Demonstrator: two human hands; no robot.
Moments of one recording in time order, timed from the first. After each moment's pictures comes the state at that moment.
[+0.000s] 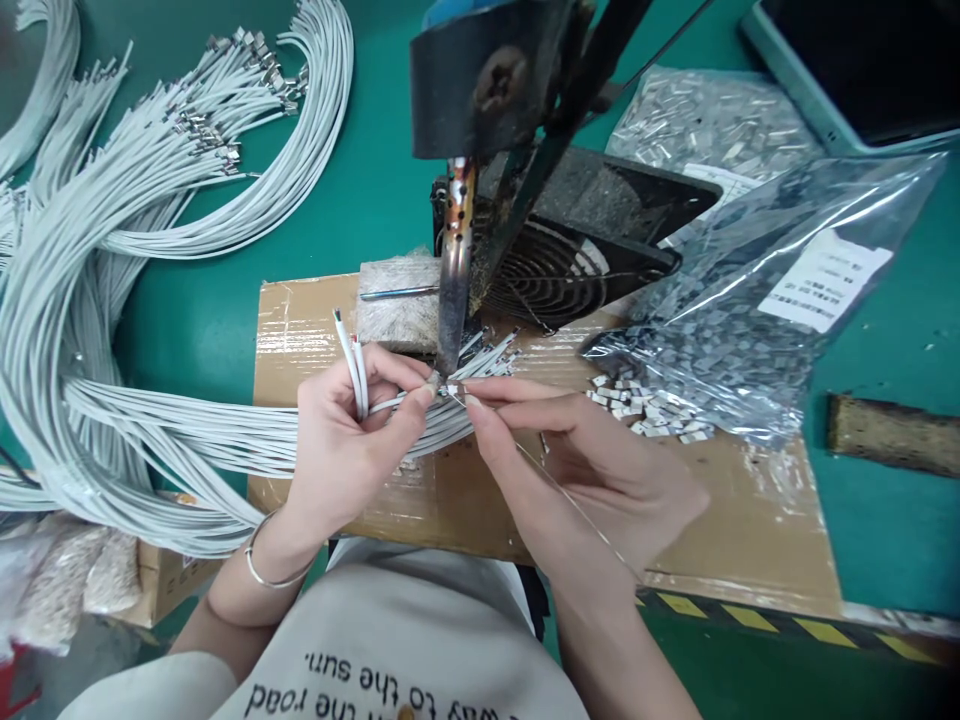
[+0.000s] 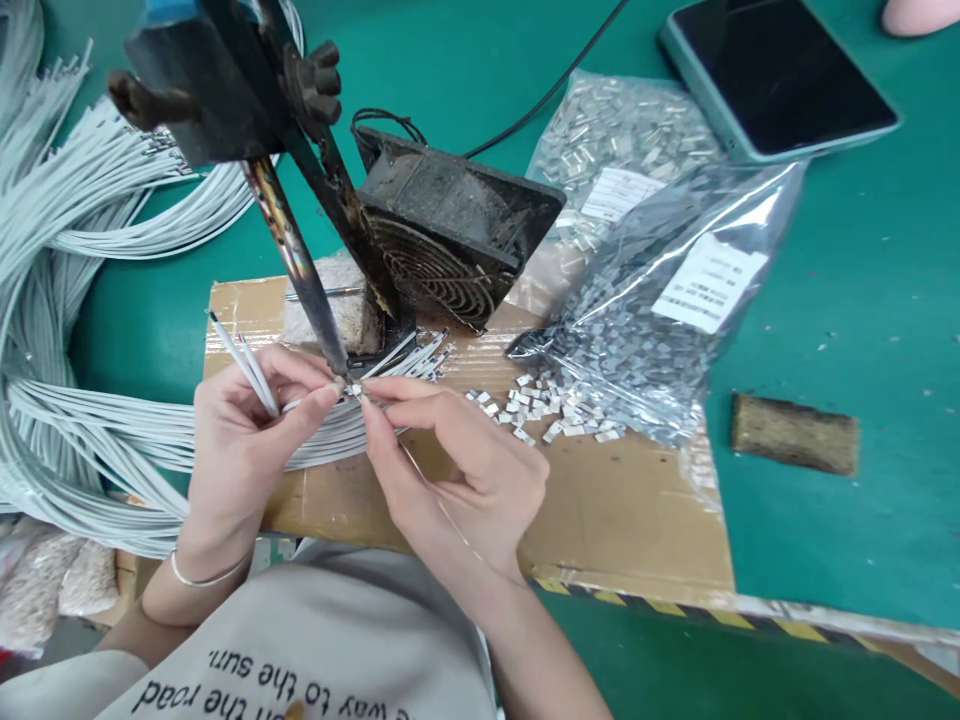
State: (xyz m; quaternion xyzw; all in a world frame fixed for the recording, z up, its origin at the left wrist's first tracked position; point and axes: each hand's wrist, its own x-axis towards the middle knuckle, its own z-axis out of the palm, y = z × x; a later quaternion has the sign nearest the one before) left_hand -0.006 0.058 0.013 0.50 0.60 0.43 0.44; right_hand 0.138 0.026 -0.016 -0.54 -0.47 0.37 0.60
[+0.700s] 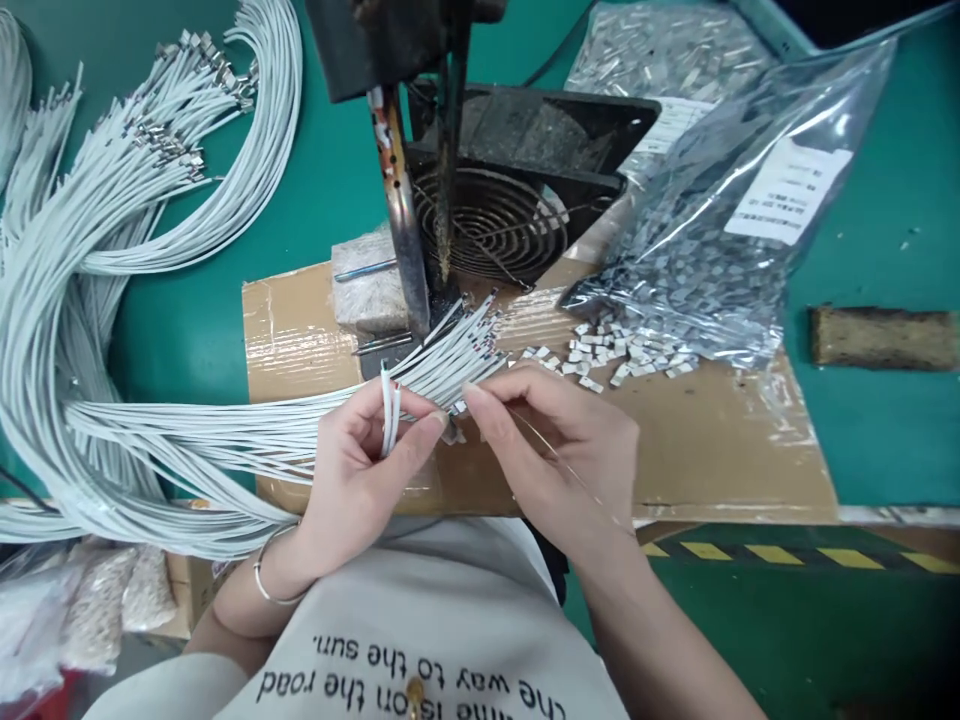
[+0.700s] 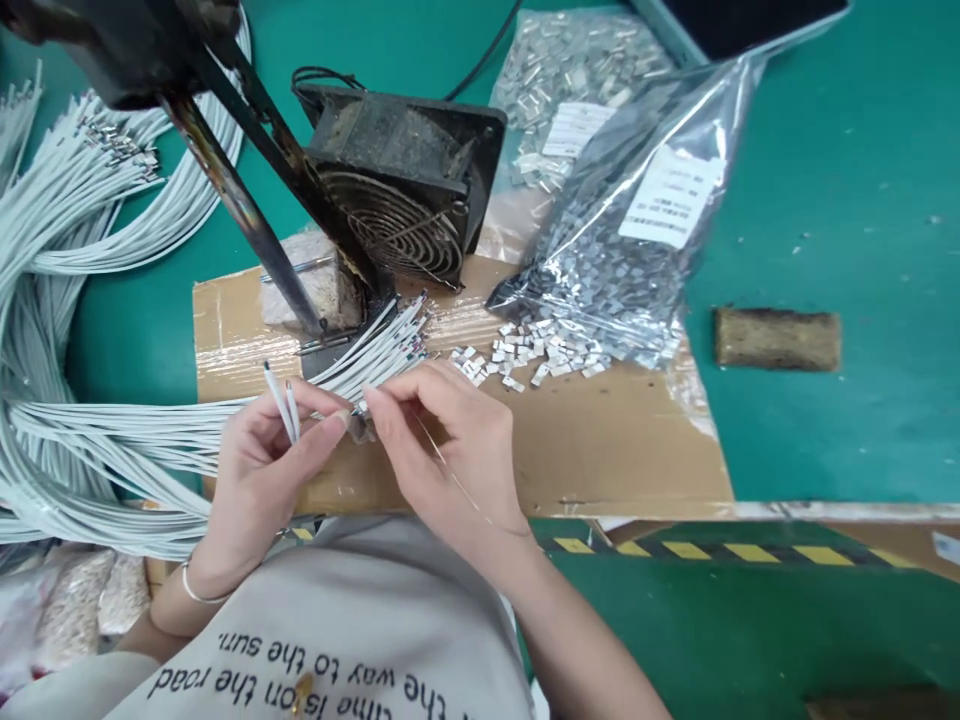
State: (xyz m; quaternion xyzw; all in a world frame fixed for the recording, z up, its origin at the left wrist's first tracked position) left_hand -0.013 0.019 0.011 0.46 0.58 0.34 0.58; right_hand 0.152 0.012 -0.025 -0.55 -0.52 0.40 0.51
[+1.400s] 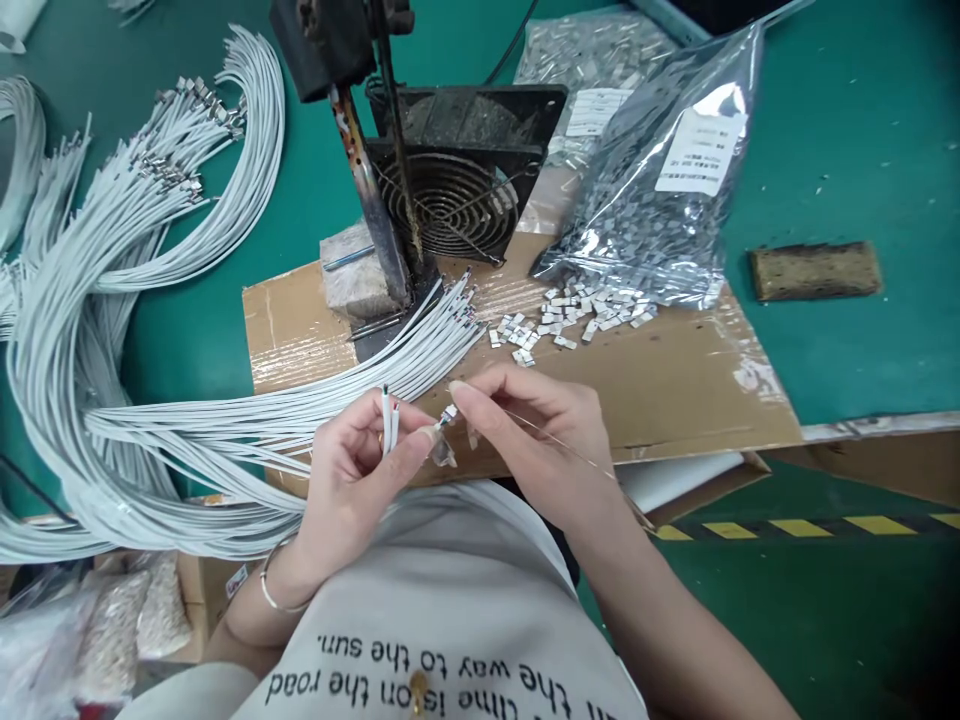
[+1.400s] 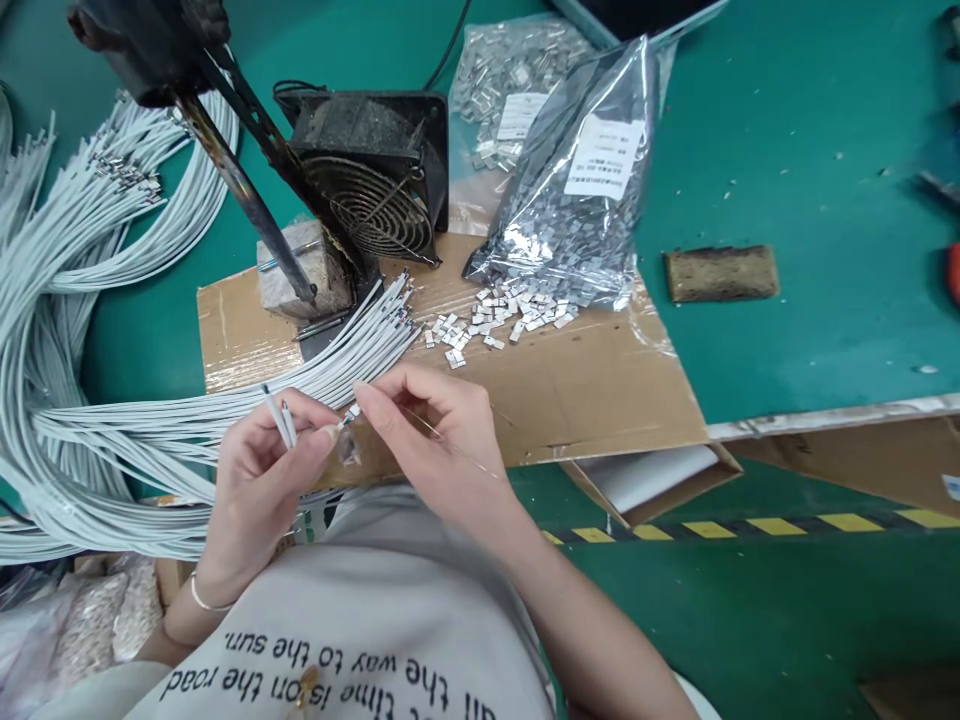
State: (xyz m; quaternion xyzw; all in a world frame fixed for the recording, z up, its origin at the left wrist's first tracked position) left_hand -0.023 -0.010 0.016 0.45 0.55 0.32 0.63; right_hand 0.145 -0.011 -0.022 -0.50 -0.40 0.54 0.54
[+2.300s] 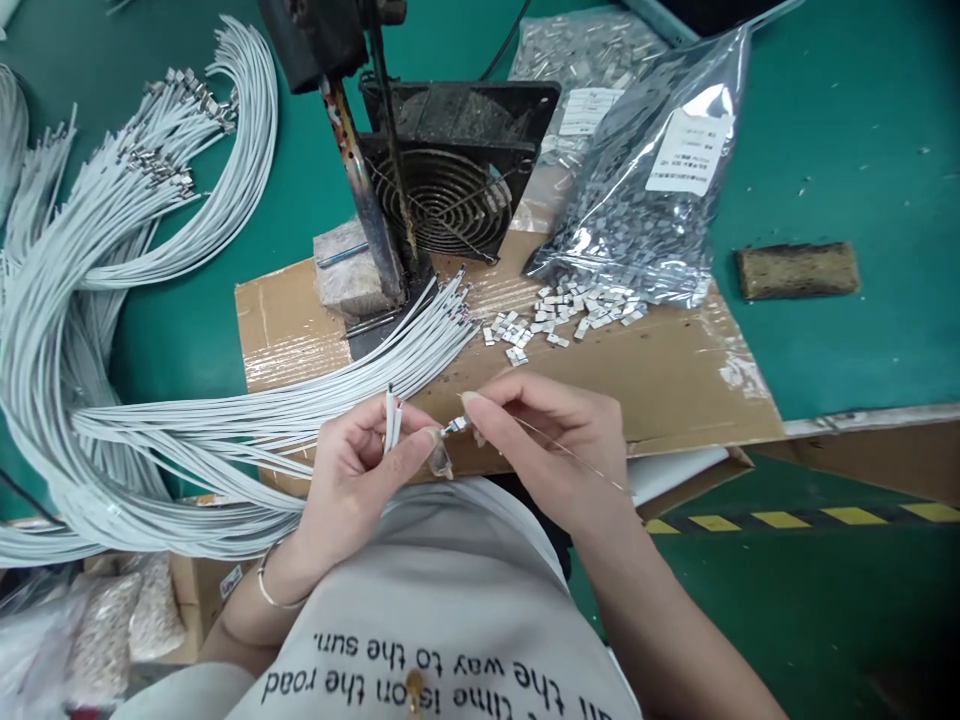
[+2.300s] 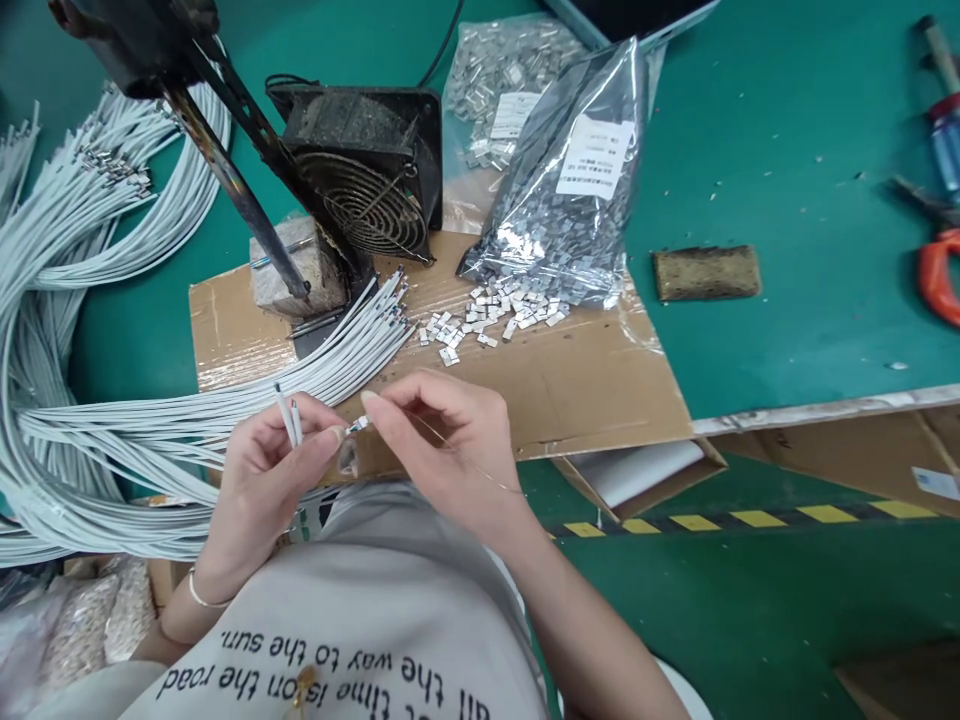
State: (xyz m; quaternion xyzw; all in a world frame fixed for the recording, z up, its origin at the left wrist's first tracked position) left_hand -0.024 -0.009 0.011 0.42 0.51 0.32 0.68; right_hand 0.154 -0.023 -0.028 -0.52 -0.41 0.51 0.55
